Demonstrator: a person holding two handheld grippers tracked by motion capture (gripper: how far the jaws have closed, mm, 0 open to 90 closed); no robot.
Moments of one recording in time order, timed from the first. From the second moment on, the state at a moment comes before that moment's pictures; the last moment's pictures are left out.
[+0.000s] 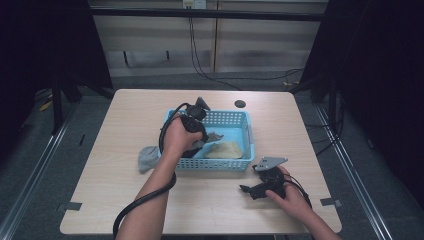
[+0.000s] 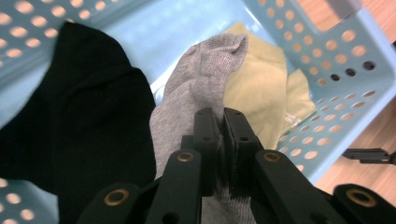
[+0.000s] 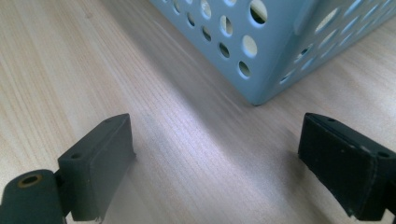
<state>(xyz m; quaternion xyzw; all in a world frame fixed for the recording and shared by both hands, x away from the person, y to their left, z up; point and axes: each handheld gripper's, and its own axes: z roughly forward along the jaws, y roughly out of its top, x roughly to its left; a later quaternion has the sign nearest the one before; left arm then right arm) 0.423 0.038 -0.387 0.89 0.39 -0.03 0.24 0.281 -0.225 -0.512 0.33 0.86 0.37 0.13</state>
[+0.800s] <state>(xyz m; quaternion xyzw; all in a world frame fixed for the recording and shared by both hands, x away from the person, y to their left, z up) 0.429 0.061 -0.346 0.88 0.40 0.00 0.26 0.281 -0.225 -0.512 0.33 0.86 0.37 0.13</state>
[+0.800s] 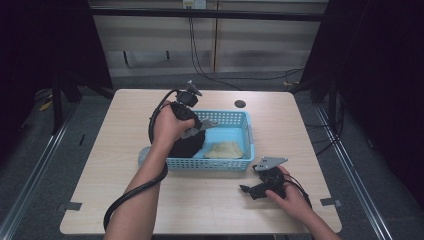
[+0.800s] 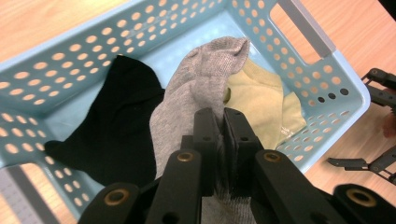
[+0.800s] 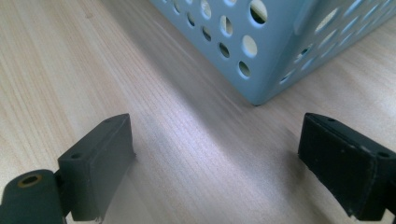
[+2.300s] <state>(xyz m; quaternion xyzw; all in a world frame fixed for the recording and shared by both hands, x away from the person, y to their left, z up) 0.432 0.179 -0.320 0.83 0.49 0.06 0.27 0.281 -0.225 -0.512 0.33 0.86 0.37 0.13</state>
